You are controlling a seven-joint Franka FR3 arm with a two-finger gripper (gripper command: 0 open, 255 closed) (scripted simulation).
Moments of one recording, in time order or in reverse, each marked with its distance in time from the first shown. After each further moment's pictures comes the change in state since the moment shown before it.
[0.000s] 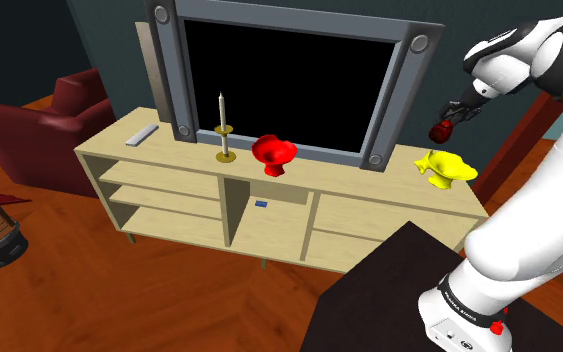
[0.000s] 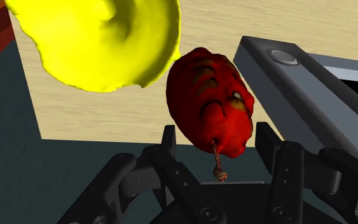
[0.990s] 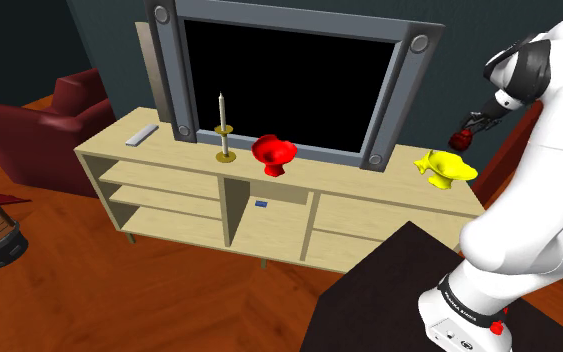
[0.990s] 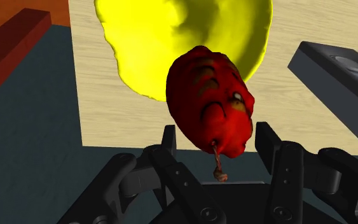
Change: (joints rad) arm -0.188 0.218 -0.017 0.169 0.193 -0.100 -0.258
